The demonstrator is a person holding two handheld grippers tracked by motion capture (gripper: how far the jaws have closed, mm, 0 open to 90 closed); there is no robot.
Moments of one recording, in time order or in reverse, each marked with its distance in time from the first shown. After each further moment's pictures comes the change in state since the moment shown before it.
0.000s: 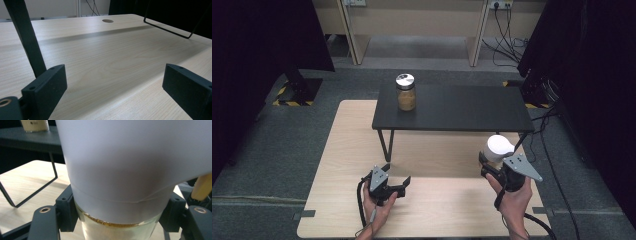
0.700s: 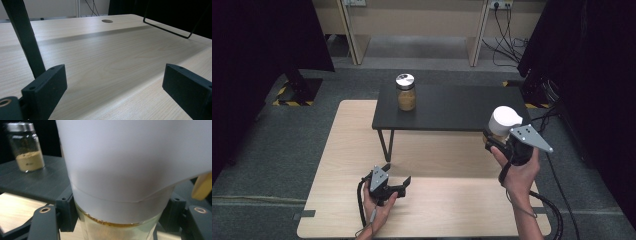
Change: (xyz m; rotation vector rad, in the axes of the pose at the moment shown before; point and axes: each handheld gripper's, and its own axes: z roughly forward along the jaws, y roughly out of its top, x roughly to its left) left arm 0.000 0.000 0.000 -0.002 -0.003 0.003; right arm -0.009 0.068 0.016 -0.056 -0.022 0.000
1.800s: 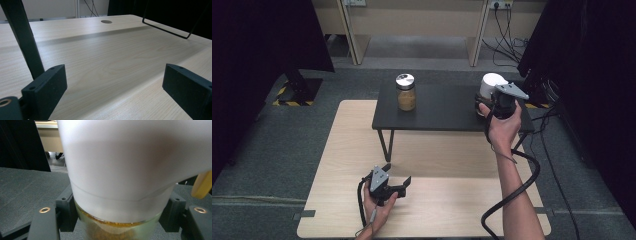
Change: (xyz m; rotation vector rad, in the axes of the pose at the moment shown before) left arm 0.001 0.000 0.000 -0.003 -0.006 0.002; right arm -0.006 0.052 0.116 0.118 -0.083 0.067
